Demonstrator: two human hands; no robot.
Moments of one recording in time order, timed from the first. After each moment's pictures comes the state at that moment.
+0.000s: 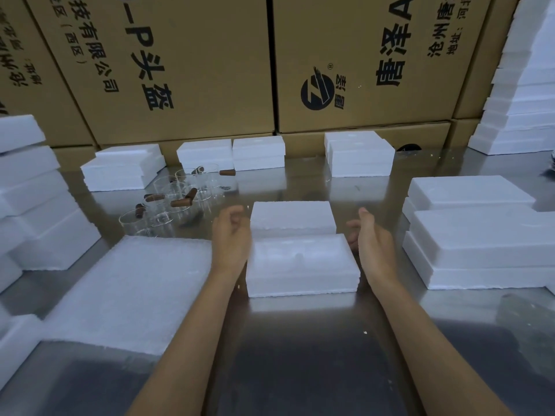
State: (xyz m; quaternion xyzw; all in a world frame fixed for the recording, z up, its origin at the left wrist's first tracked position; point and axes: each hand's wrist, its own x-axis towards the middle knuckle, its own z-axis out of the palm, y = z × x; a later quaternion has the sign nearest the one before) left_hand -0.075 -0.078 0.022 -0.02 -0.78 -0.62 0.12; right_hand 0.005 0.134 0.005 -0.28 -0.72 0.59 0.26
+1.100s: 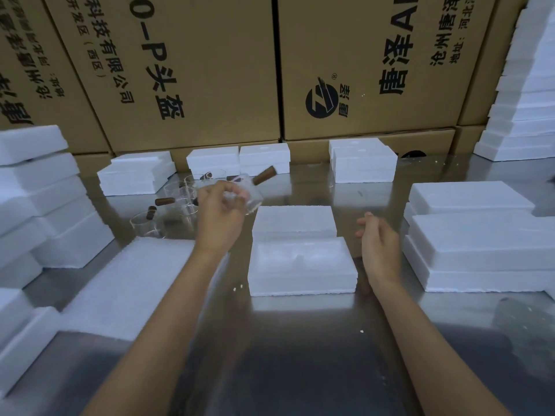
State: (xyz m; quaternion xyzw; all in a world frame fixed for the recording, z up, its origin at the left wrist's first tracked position) left_hand -0.065 -0.097 0.079 -0.10 -0.82 -0.53 0.20; right_hand 0.011 0.135 0.008 -0.25 -0.70 0.57 0.34
